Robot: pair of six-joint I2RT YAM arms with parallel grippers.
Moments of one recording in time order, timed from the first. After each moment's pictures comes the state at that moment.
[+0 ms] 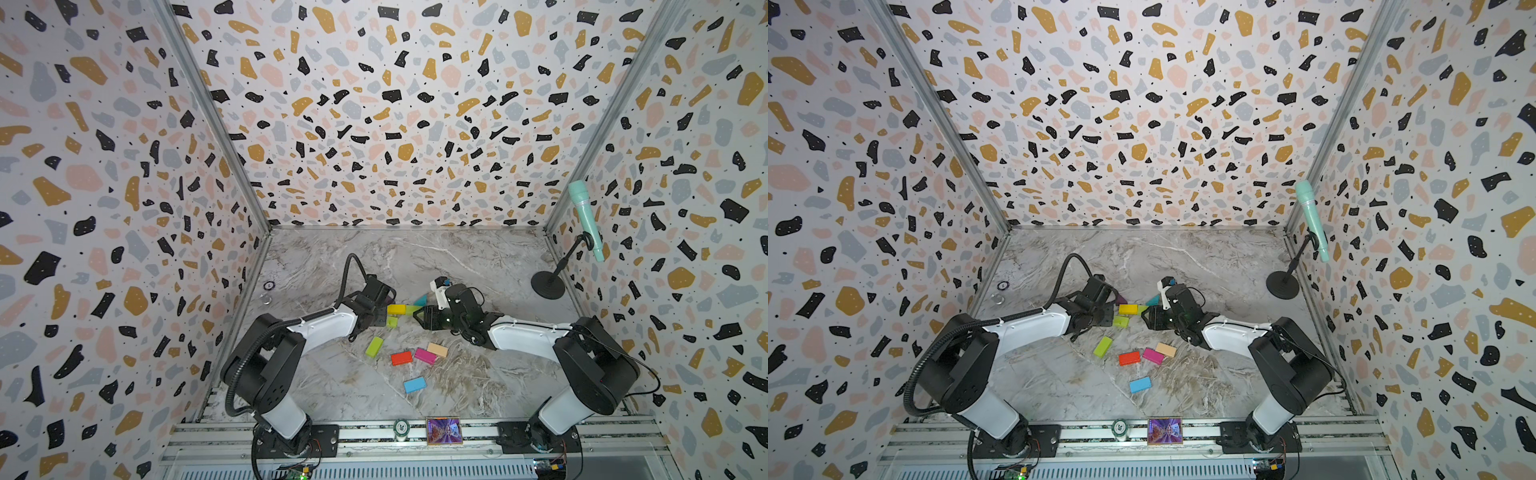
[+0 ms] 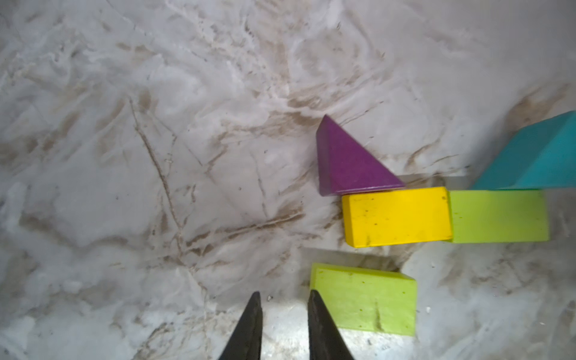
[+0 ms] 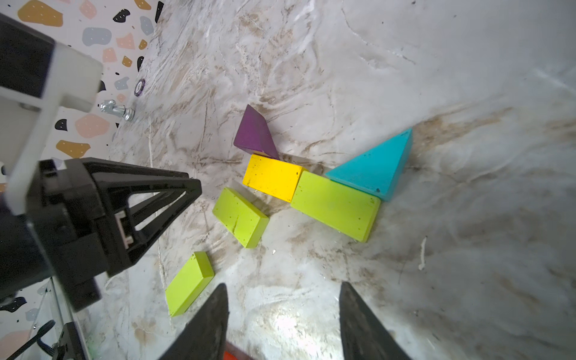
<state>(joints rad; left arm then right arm) -0.59 1.64 0.90 -0.31 -0.22 -0.44 0.69 1.59 0.76 0.18 -0.21 0.57</state>
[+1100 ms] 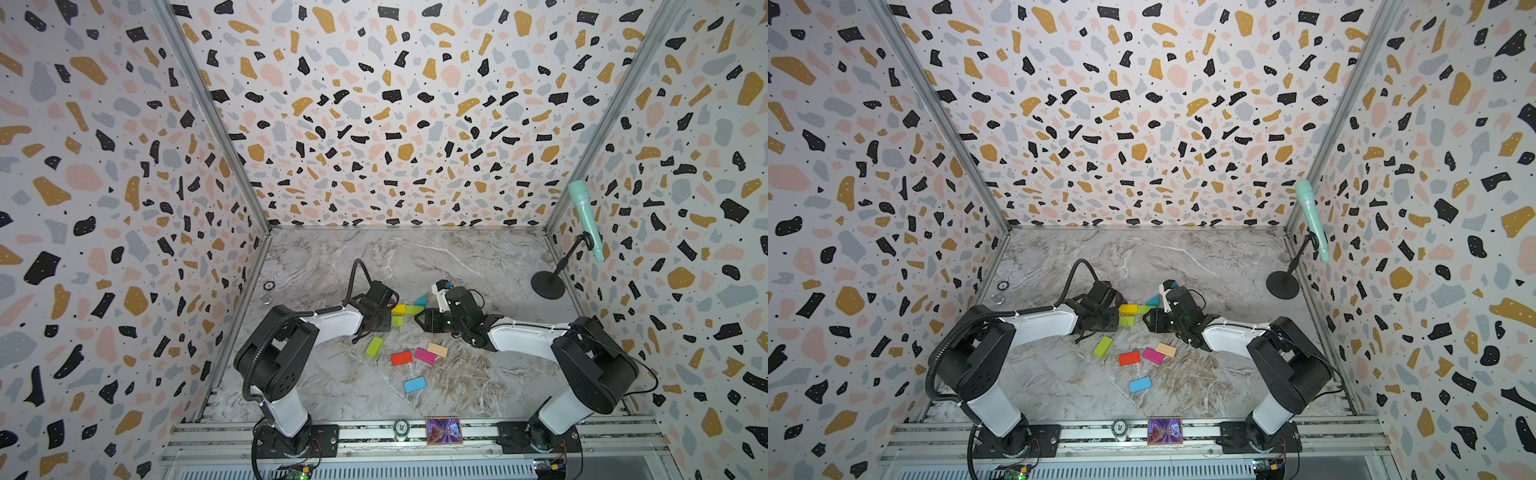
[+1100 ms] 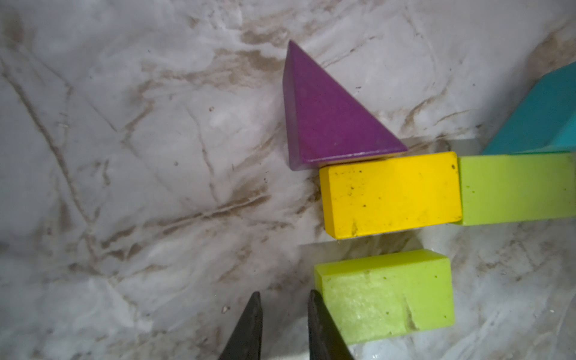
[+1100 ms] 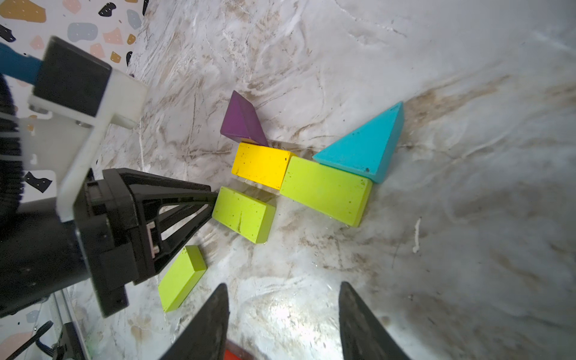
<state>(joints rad) -0.60 1.72 0.91 -0.27 -0.11 -0.46 0.69 1.60 0.74 0.18 -0.21 0.60</state>
